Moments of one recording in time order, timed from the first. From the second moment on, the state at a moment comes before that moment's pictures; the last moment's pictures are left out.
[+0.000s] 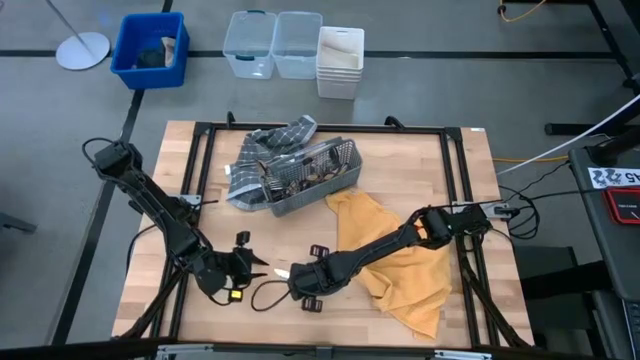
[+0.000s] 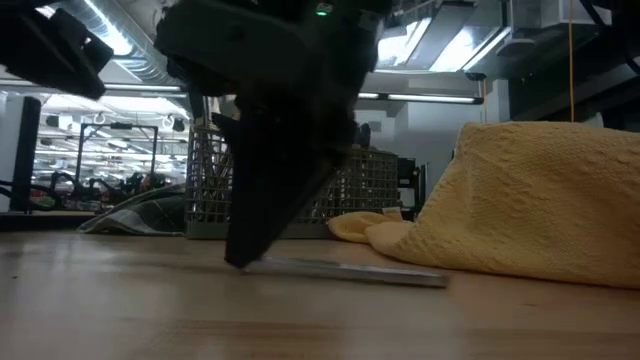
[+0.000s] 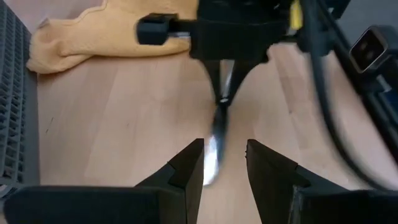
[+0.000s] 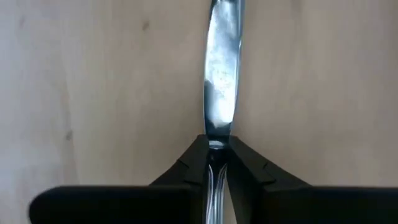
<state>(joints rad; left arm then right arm) -0.82 1.28 0.61 -0.11 -0.66 -0.52 0.39 2.41 2.00 -0.80 0.16 0.49</state>
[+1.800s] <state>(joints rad) -0.95 1.16 0.61 -0.37 -0.66 -0.68 0.29 2.40 2.01 -0.83 -0.09 0.49</state>
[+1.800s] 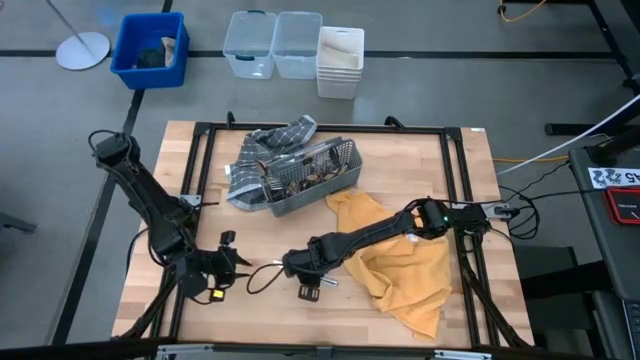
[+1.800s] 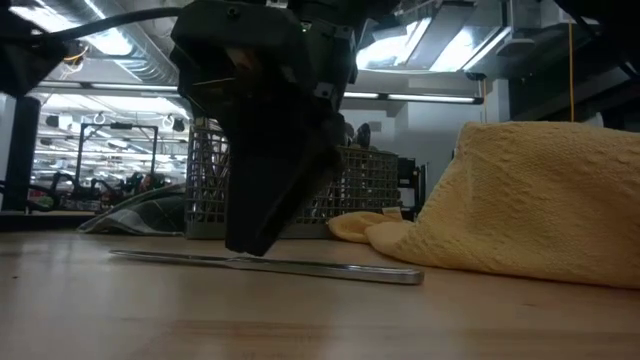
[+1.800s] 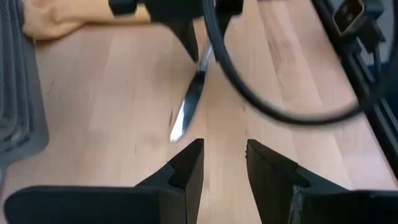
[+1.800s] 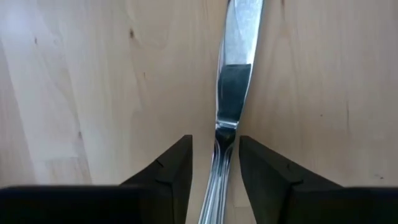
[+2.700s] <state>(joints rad) -1.12 1.13 0.61 -0.51 -0.77 -0.86 0.30 2.40 2.01 -0.83 0.01 0.49</state>
